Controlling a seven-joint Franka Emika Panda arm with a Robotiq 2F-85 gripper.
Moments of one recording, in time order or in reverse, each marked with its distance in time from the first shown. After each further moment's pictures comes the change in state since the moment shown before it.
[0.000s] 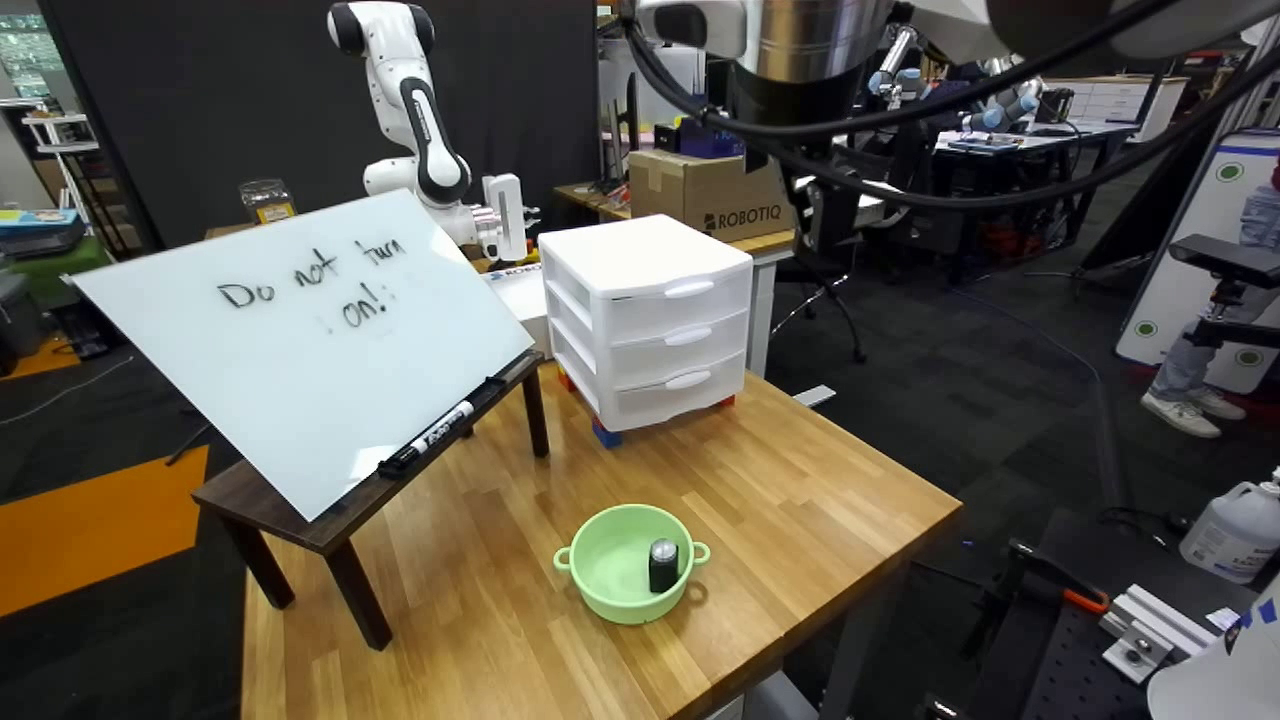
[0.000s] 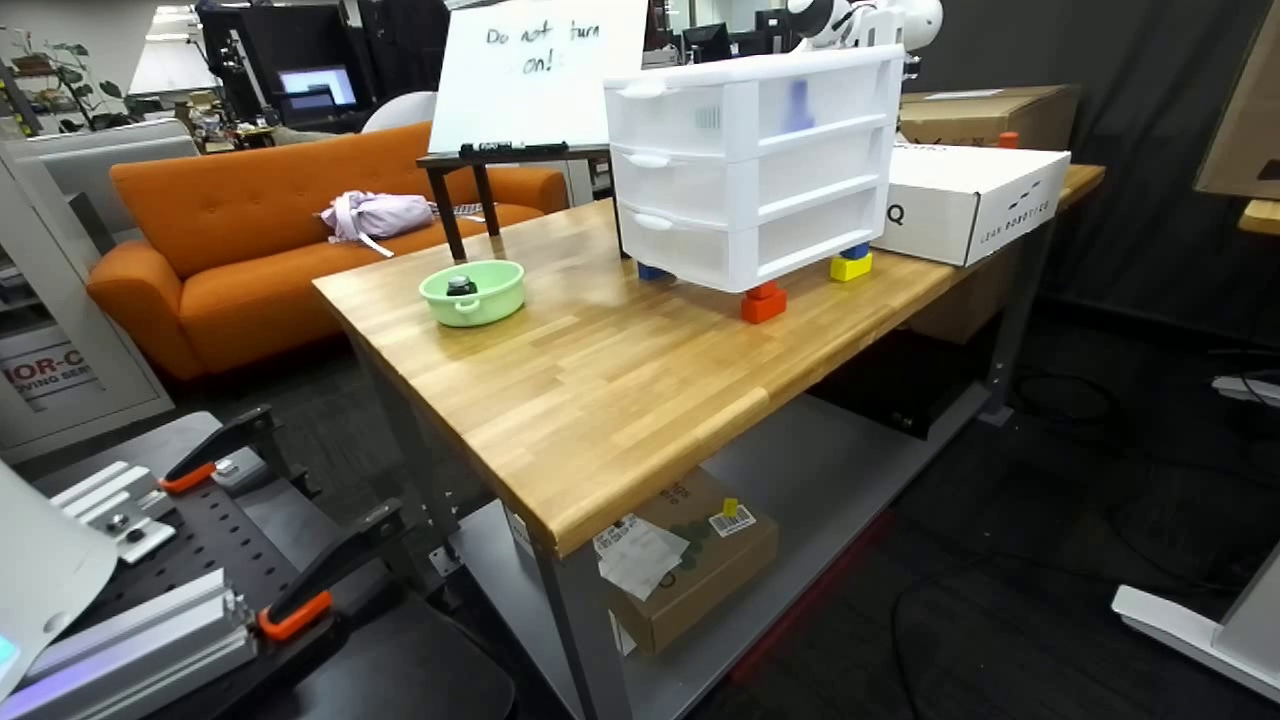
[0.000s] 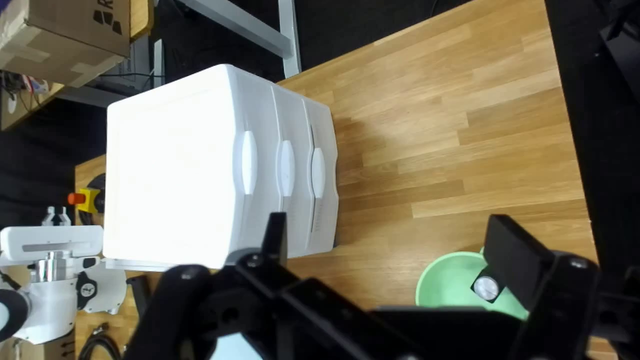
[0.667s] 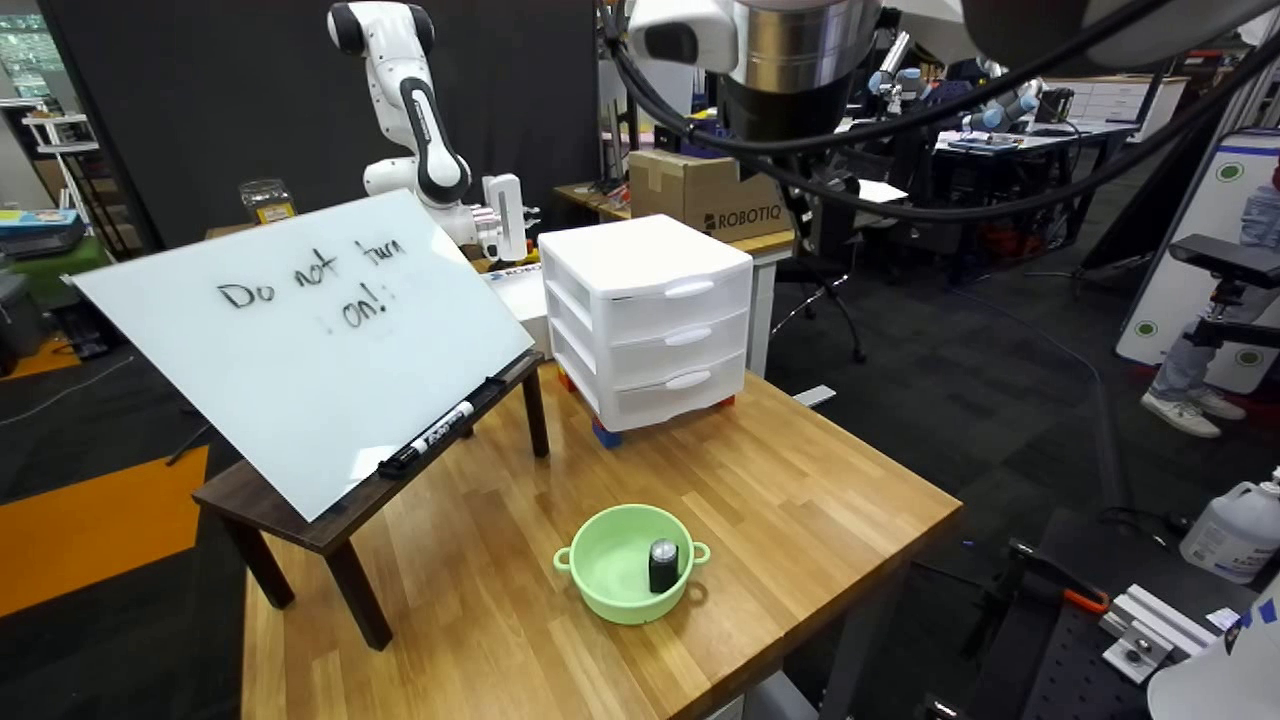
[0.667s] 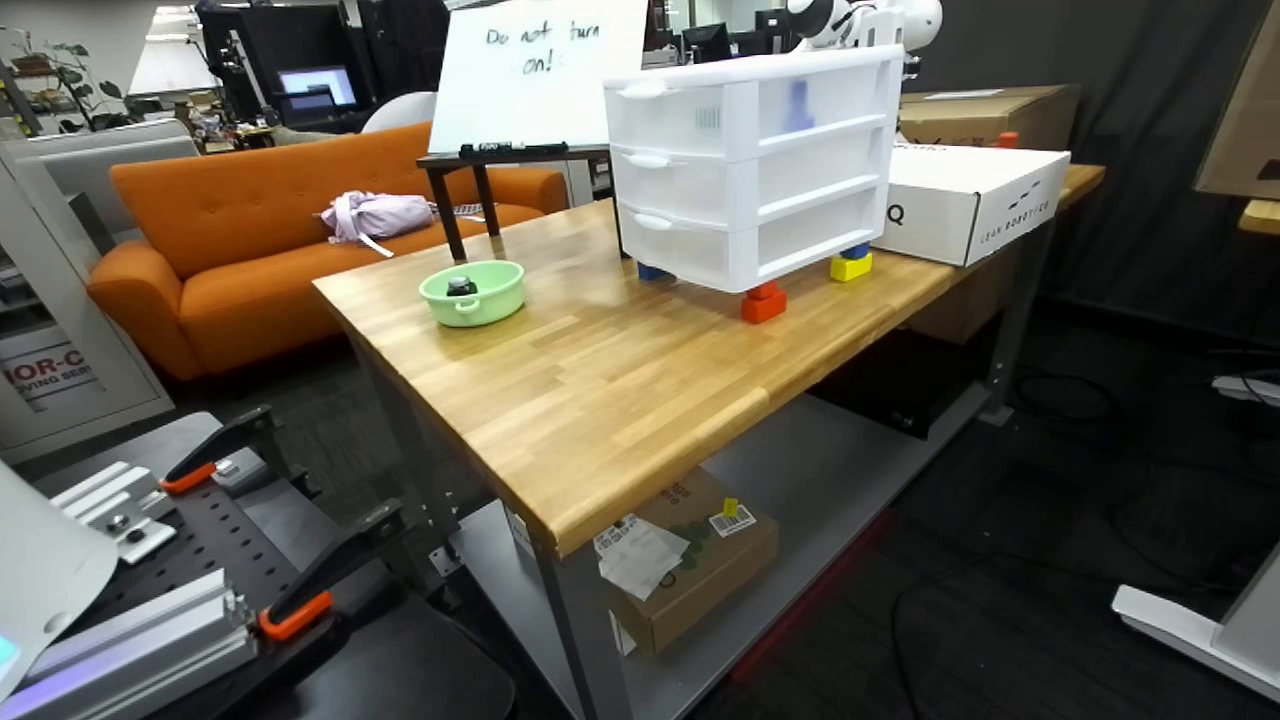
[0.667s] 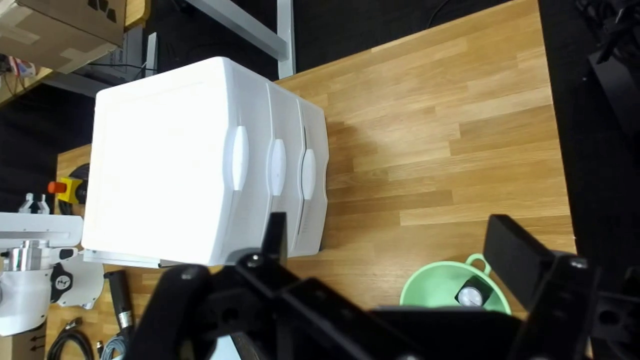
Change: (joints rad) arm 0.001 0.025 0.003 0.015 0.000 -0.016 -0.051
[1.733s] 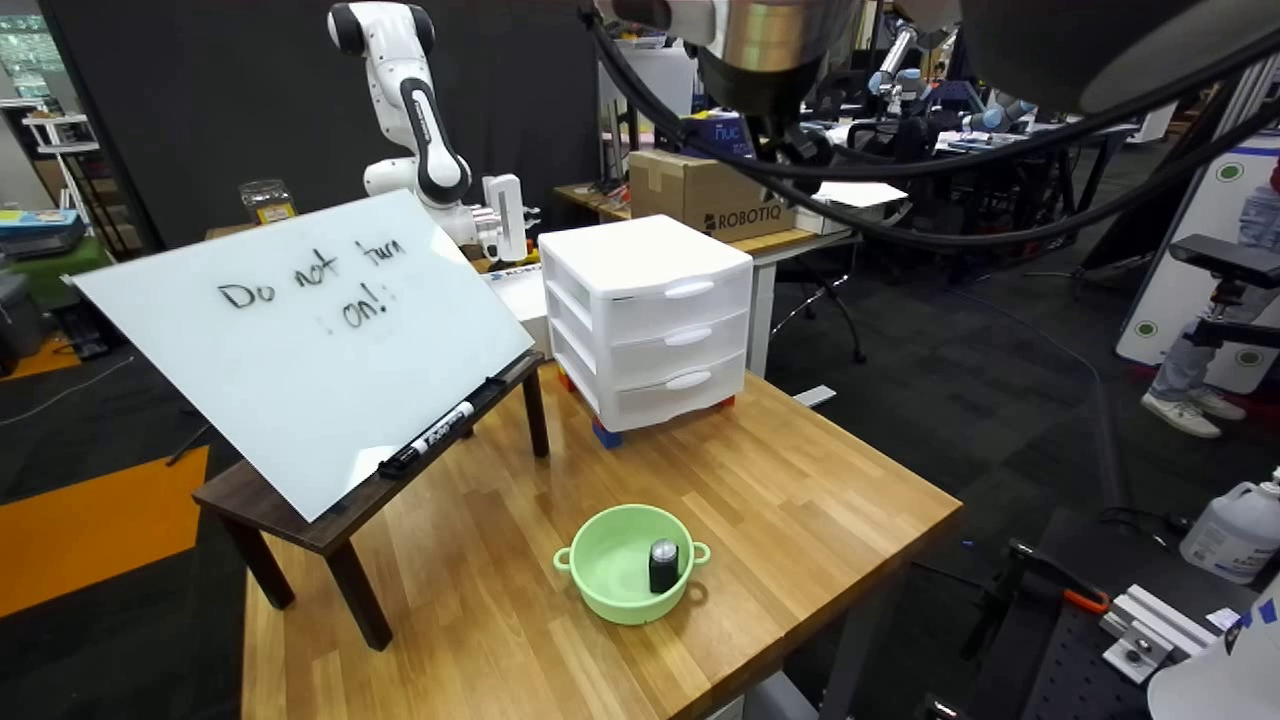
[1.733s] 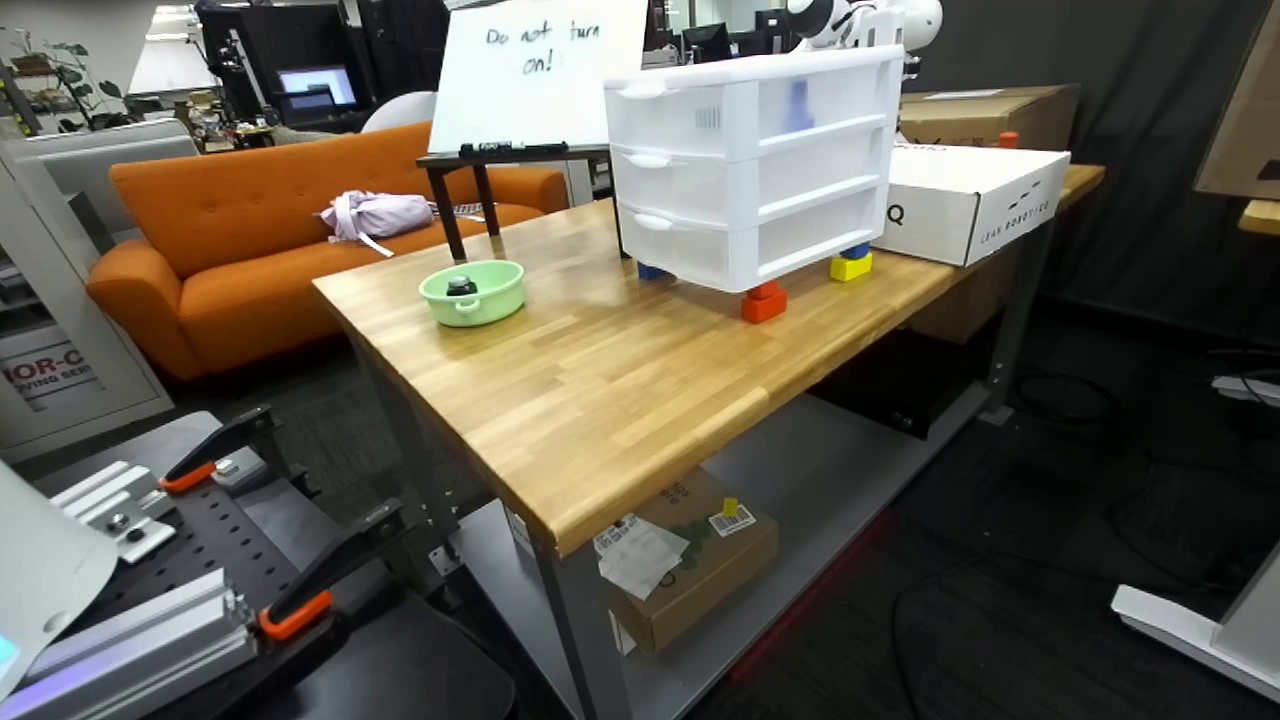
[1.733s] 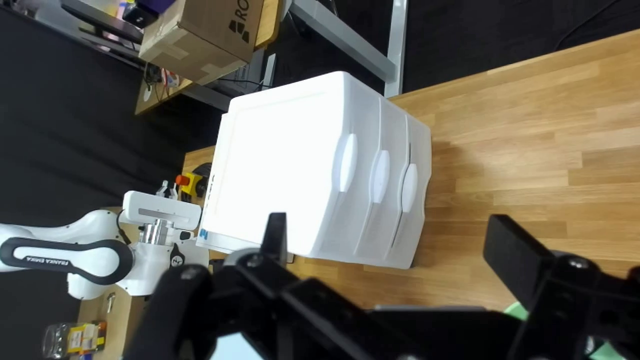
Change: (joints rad) arm 0.001 0.014 0.061 0.026 -0.253 0.006 0.066
